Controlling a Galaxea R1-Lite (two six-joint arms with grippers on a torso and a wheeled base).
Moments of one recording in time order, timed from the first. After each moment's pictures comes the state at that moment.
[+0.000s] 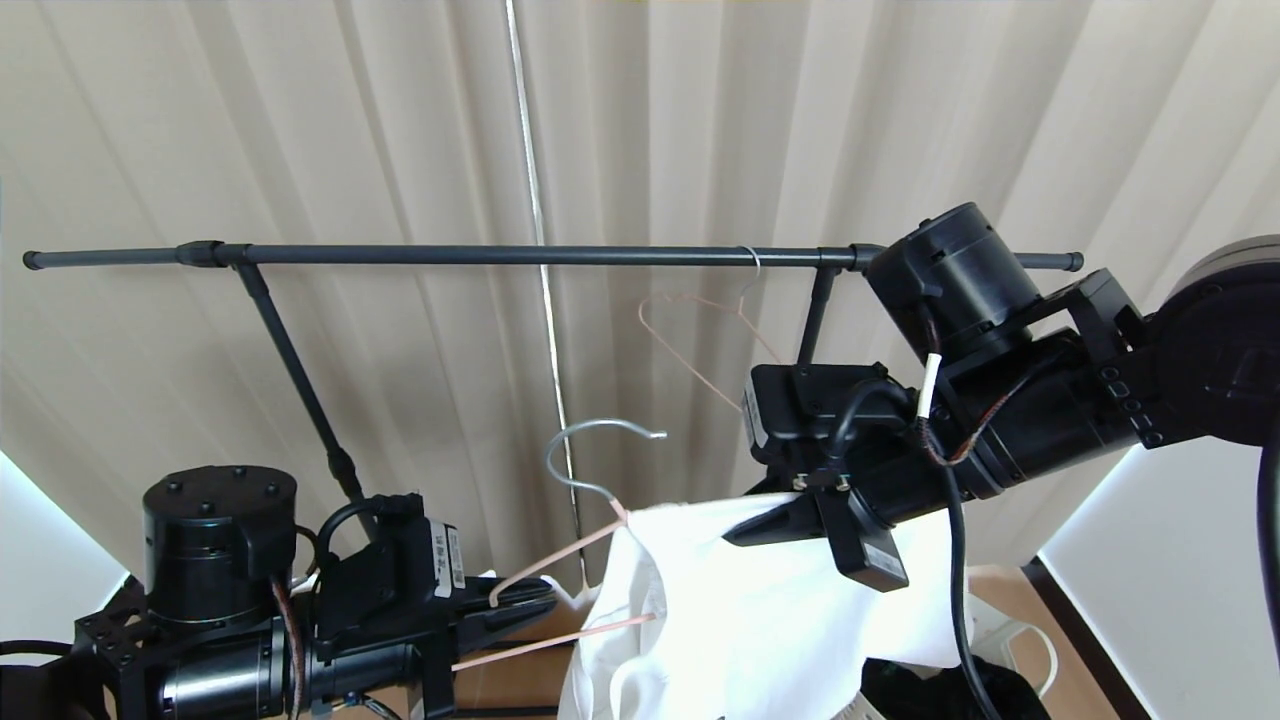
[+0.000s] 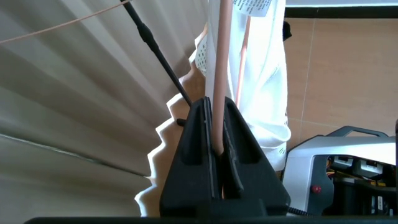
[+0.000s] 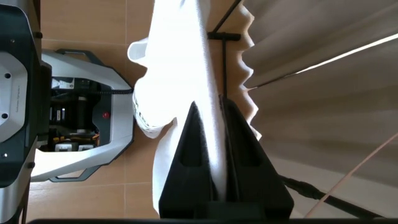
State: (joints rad) left arm -0.45 1.63 -0.31 -0.90 -0.59 0.63; right arm 0.66 1.76 -1.38 0.50 0.41 -0.82
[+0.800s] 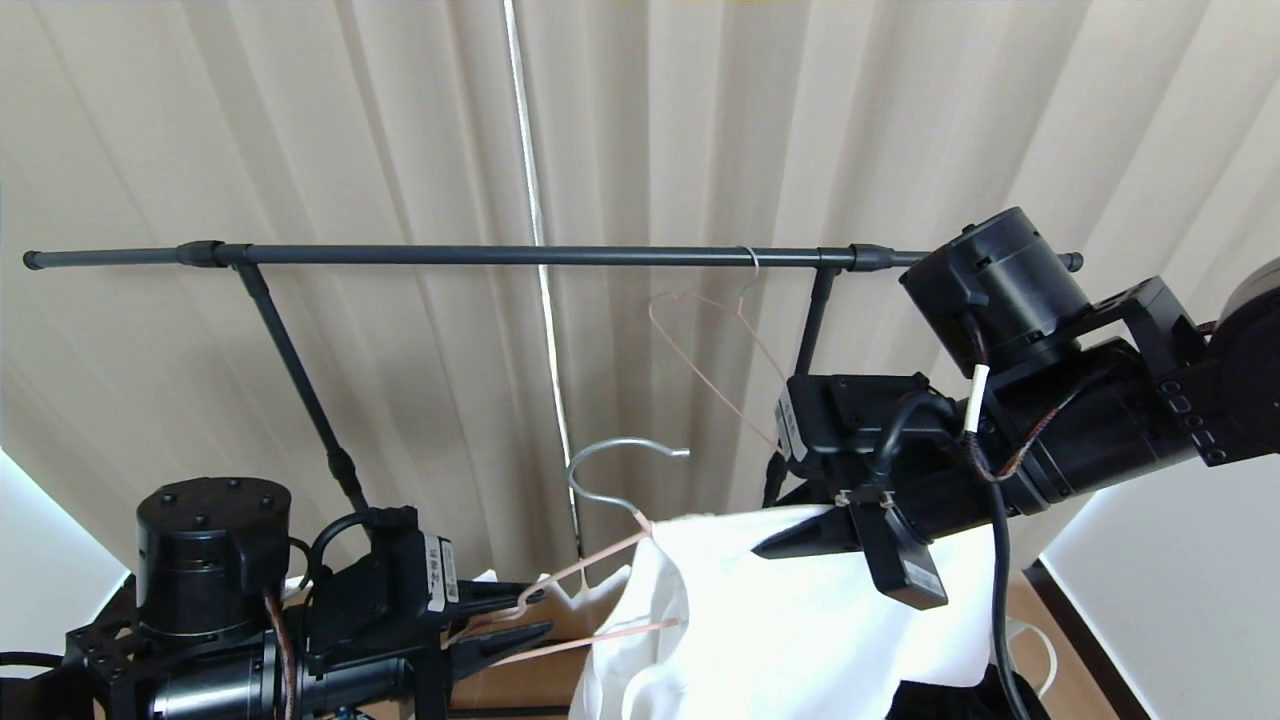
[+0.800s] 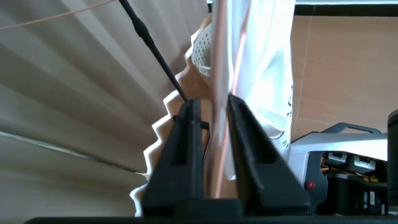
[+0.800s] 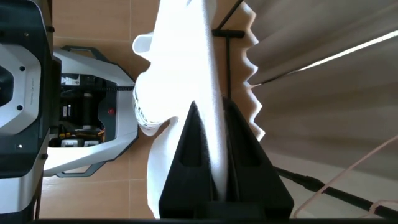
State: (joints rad) left arm -0.45 1.62 -0.28 -0.90 -0.59 0.63; right arm 0.66 1.71 -1.31 0.50 0.41 -0.81
